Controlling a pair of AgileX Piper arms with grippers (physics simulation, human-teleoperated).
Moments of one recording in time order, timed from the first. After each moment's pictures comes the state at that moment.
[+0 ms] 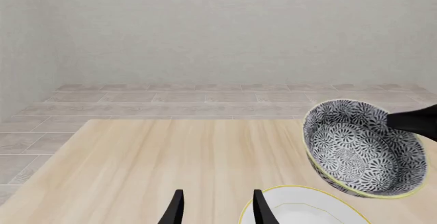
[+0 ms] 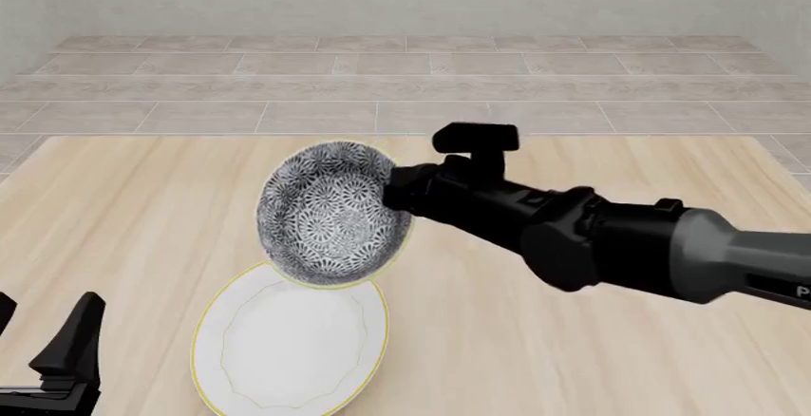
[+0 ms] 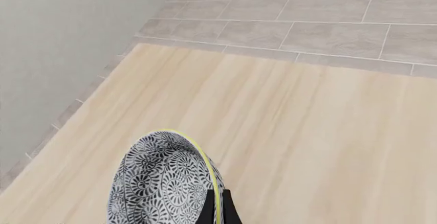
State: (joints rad) left arm 0.00 0.00 0.00 0.00 0.00; right arm 0.70 1.59 -0.93 -0.23 0.42
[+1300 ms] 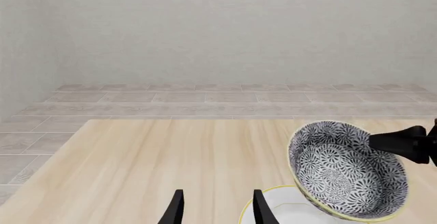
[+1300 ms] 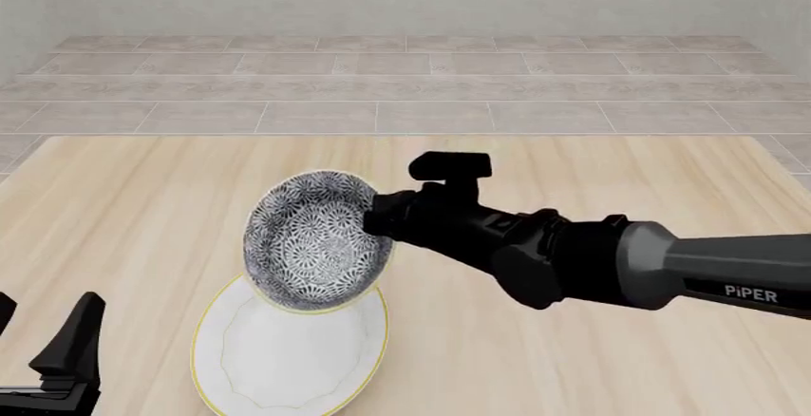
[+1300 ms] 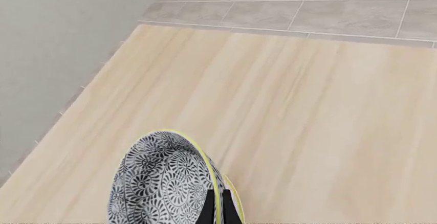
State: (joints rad) left arm 0.00 0.00 0.00 0.00 0.00; right arm 0.74 1.69 -0.92 -0.29 0.46
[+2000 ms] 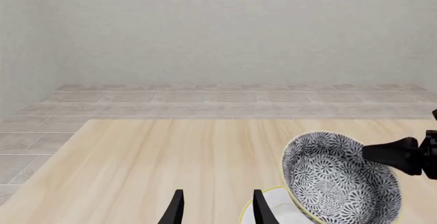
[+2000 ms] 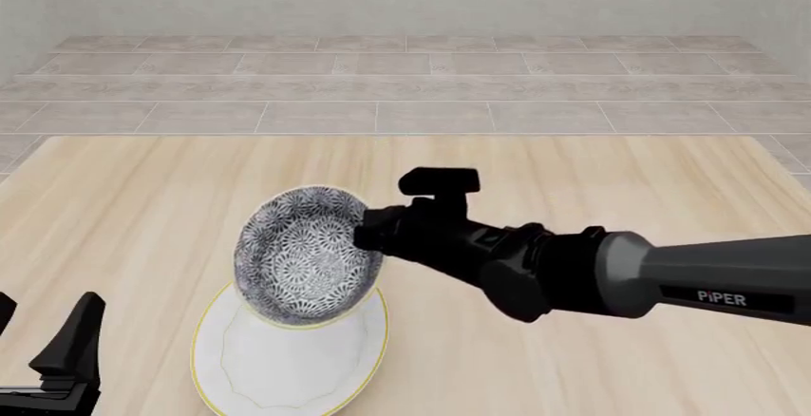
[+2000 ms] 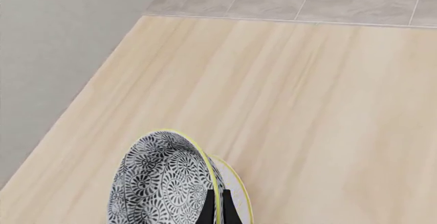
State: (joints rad) left arm 0.00 0.00 0.00 0.00 0.00; right arm 0.77 1.73 -0.91 -0.32 0.49
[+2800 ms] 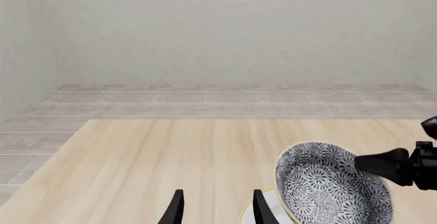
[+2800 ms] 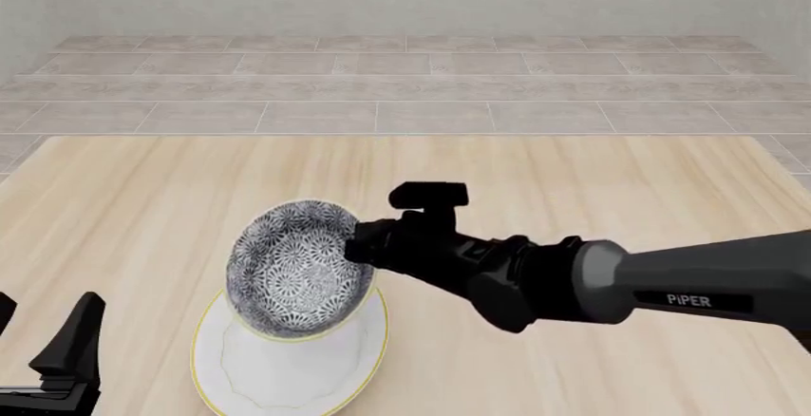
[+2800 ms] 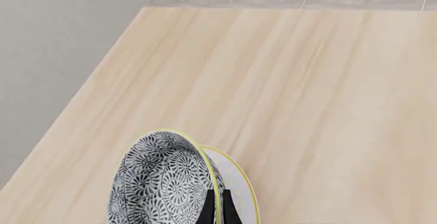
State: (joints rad) left arm 0.00 0.00 0.00 0.00 0.00; right arm 0.79 1.78 -0.91 -0.36 0.52
